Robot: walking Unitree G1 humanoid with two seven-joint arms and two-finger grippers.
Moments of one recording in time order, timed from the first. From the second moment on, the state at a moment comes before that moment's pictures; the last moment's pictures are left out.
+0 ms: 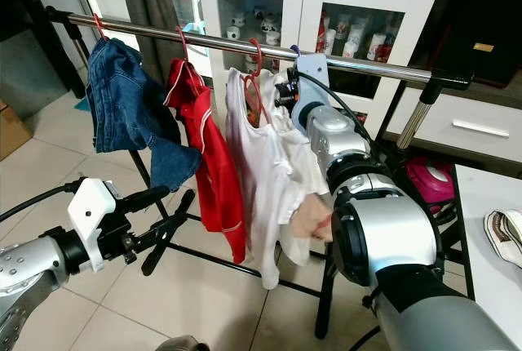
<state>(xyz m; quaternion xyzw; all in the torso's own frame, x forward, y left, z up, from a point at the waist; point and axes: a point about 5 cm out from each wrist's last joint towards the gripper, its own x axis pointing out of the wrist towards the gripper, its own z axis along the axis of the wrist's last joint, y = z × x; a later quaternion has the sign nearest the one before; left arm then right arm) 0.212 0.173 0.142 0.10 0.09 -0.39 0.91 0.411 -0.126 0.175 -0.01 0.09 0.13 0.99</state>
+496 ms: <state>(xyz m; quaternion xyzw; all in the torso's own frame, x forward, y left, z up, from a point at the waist) 0.209 0.178 0.142 0.10 0.09 -0.38 0.92 0.410 -0.121 0.174 -0.01 0.10 0.13 0.99</state>
